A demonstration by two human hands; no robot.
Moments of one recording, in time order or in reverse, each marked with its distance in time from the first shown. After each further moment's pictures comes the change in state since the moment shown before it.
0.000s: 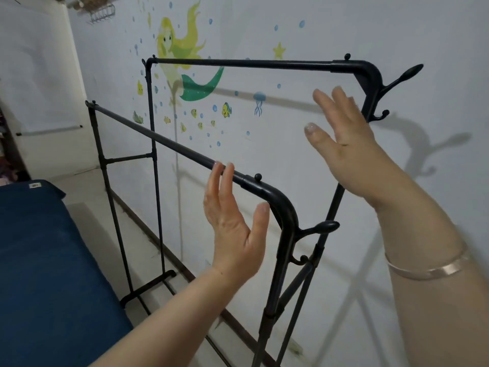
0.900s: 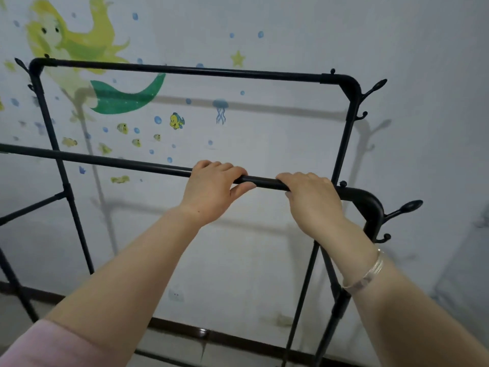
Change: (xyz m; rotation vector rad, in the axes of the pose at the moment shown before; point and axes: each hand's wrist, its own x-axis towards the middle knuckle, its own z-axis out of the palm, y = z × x) left_hand 0.190 -0.172 -0.079 0.230 -0.620 0.612; right_hand 0.027 -0.089 0.183 -0.804 0.077 0.422
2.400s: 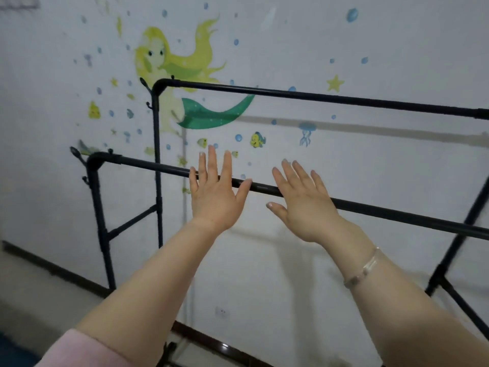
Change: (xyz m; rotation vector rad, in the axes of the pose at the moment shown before) left_hand -0.061 -0.185 -0.049 0.142 -0.026 -0.545; right_hand 0.095 -0.185 0.059 -0.091 -0.152 -0.247
